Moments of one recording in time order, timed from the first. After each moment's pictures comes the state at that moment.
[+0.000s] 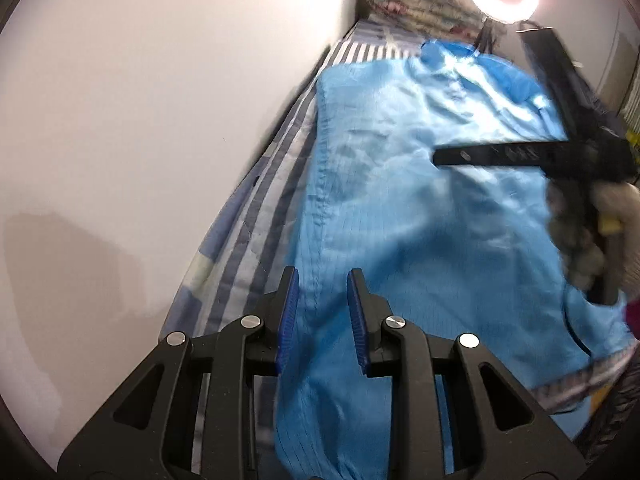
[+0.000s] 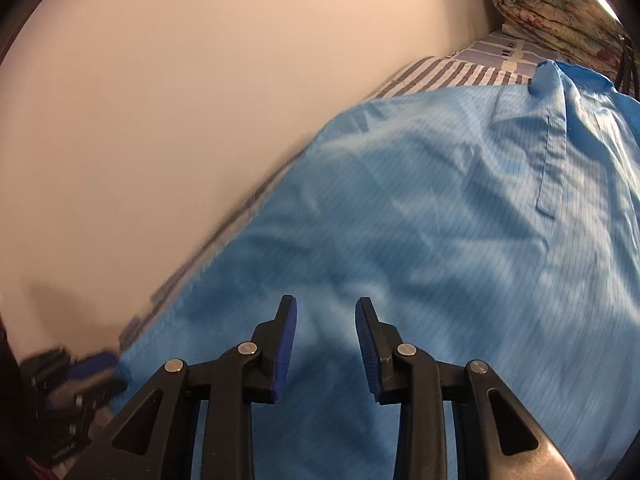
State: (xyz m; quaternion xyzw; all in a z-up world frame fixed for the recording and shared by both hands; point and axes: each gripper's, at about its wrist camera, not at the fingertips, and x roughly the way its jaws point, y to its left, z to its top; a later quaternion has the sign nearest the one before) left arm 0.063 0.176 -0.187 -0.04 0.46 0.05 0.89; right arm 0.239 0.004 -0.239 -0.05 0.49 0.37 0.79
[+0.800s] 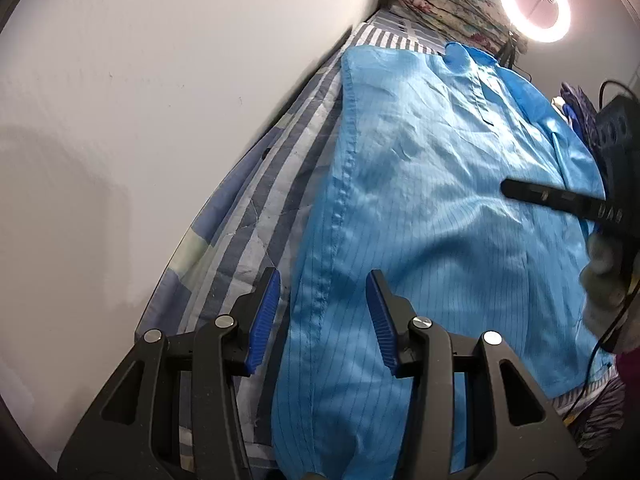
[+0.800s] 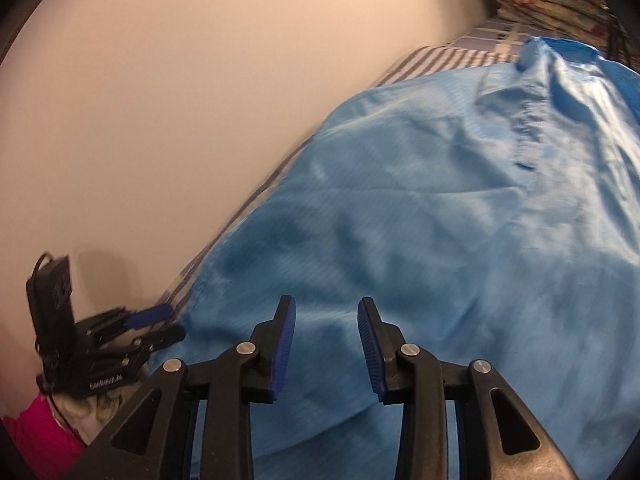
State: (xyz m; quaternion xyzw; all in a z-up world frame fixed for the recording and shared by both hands) left arm 0.075 0.207 -0.203 -0.13 0.48 0.03 0.87; right arm 0.216 -0.034 -0.224 -0.01 0.50 0.41 0.77
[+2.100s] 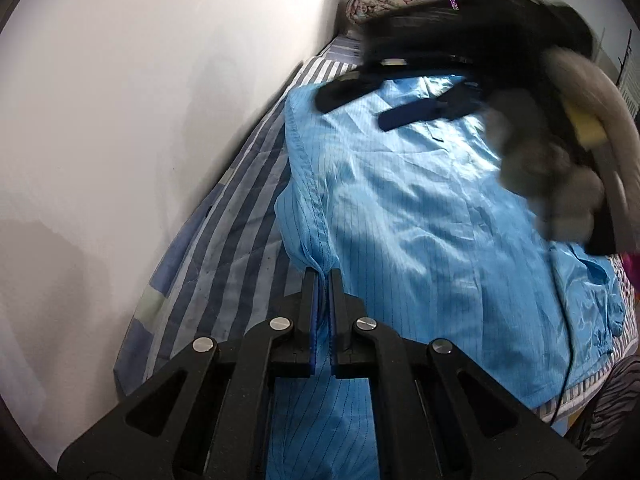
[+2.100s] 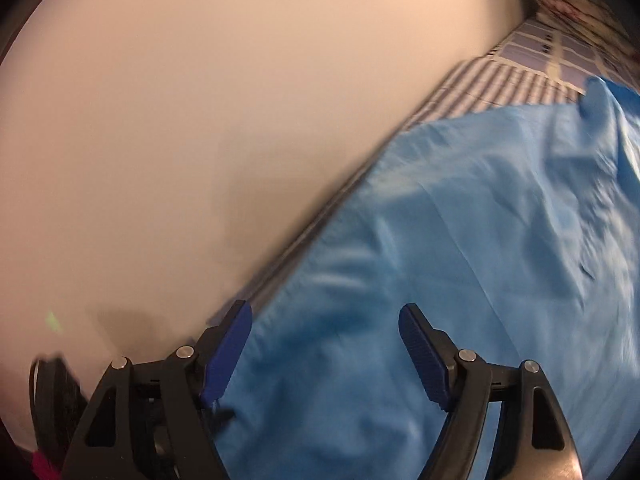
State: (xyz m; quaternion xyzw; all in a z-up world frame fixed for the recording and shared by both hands) left arm 0.077 0.166 -0.176 -0.08 0.42 -0.01 0.90; right arm 0.274 0.082 -0.179 -0.05 0.55 0.41 0.73
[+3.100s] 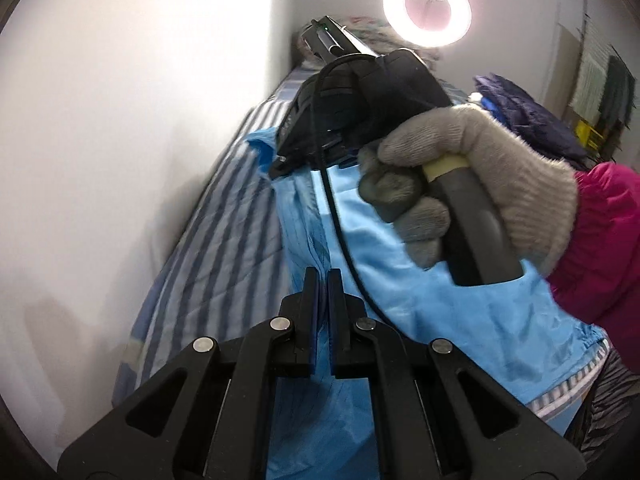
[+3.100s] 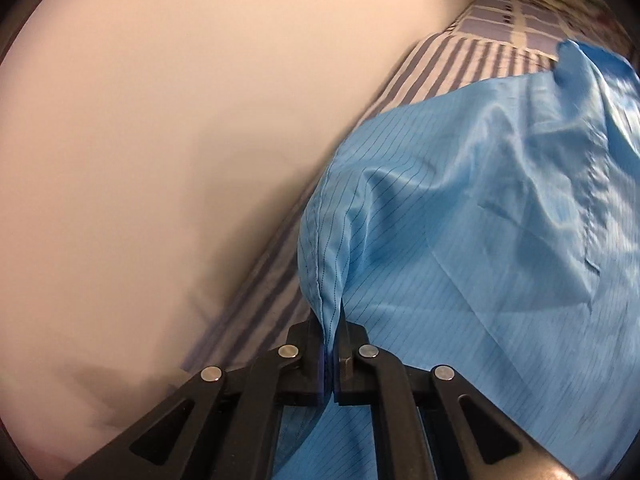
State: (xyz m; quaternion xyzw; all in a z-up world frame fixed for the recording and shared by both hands) left arm 0.069 0.097 -0.132 -0.01 0.37 -0.06 0.93; right arm 0.311 0.055 -0.195 0.05 0.54 0.36 0.76
